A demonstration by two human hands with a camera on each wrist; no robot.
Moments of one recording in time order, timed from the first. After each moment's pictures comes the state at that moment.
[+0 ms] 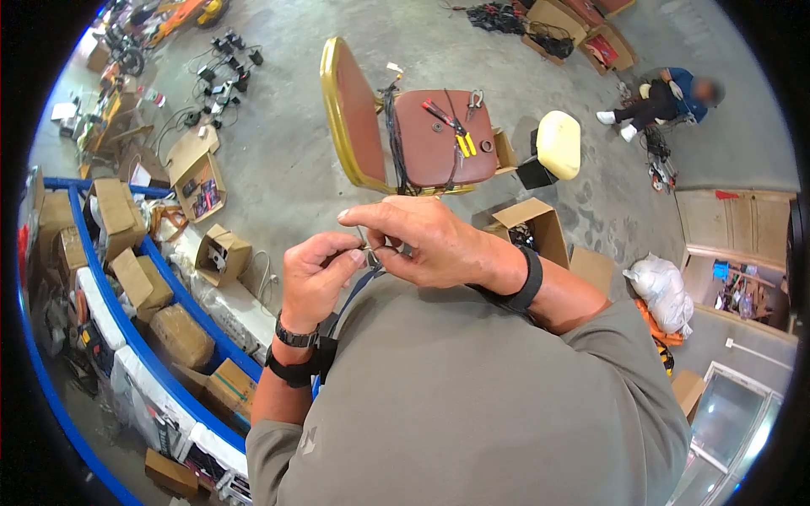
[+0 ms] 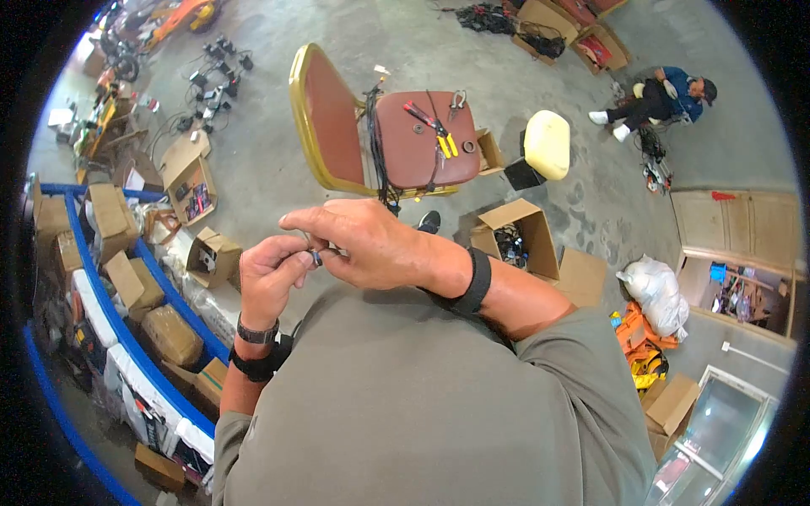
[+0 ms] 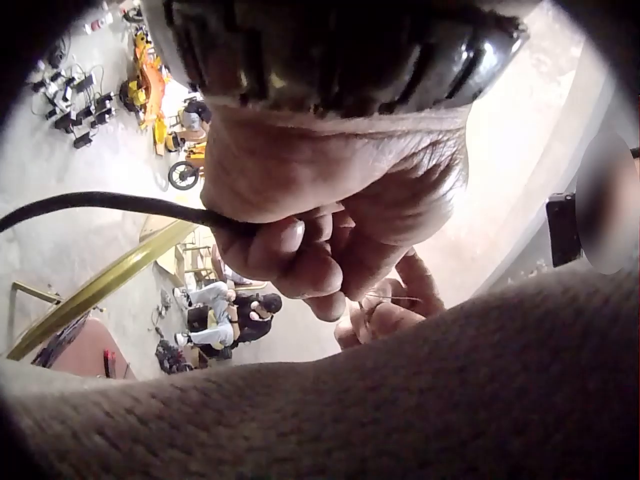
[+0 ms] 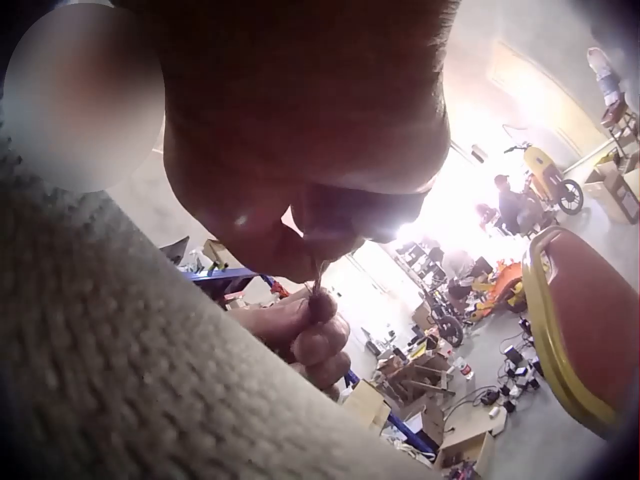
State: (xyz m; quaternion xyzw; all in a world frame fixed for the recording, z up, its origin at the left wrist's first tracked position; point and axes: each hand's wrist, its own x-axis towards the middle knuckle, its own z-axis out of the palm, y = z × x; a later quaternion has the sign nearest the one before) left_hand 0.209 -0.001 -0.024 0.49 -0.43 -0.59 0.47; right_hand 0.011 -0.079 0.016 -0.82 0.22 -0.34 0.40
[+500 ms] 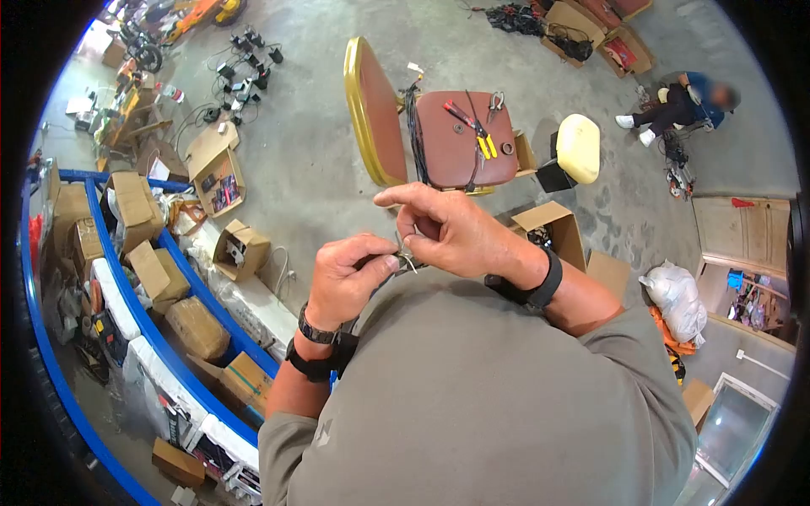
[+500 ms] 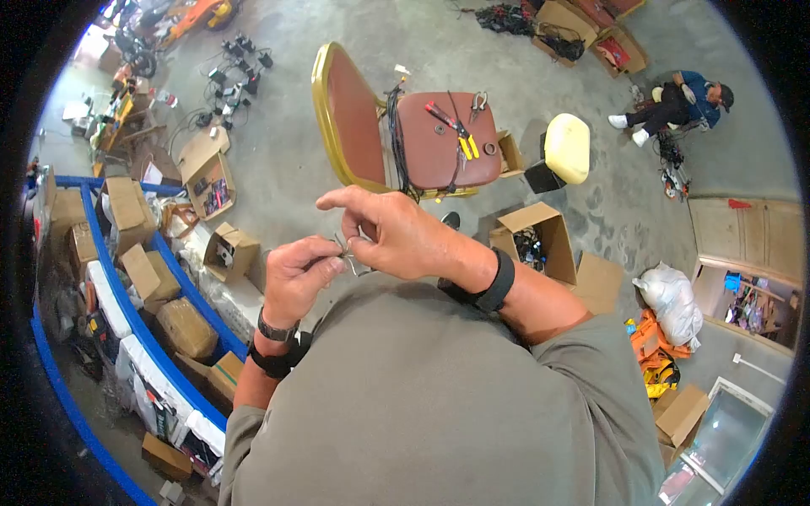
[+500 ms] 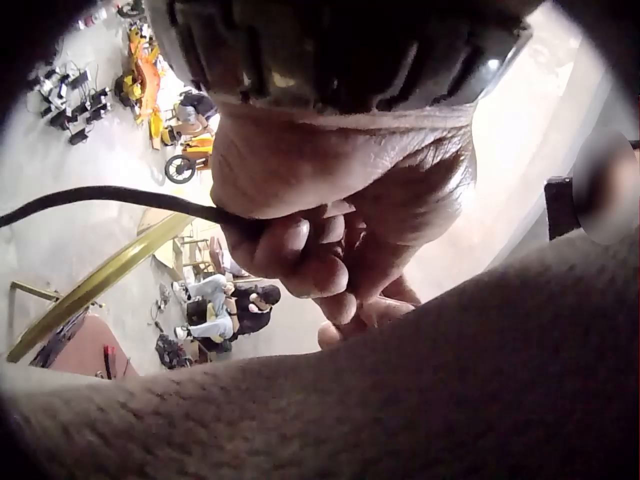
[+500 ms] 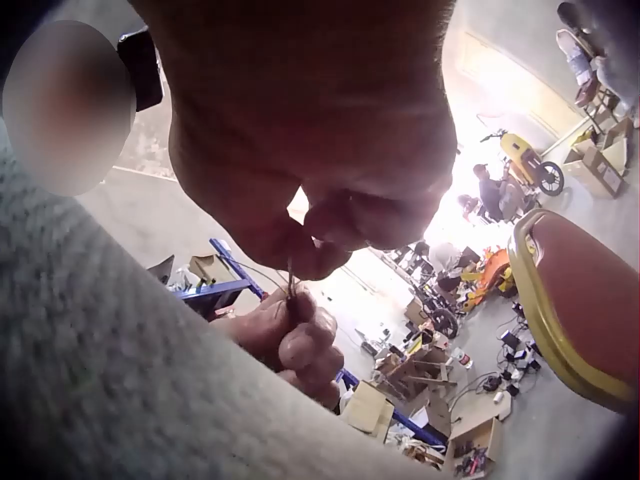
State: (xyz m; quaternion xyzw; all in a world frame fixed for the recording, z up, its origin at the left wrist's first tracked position) left_hand 0.205 -0.007 -0.016 0.46 -0.56 -0.53 0.45; right_hand 0.005 -0.083 0.022 -0.73 0.33 -0.23 0.55
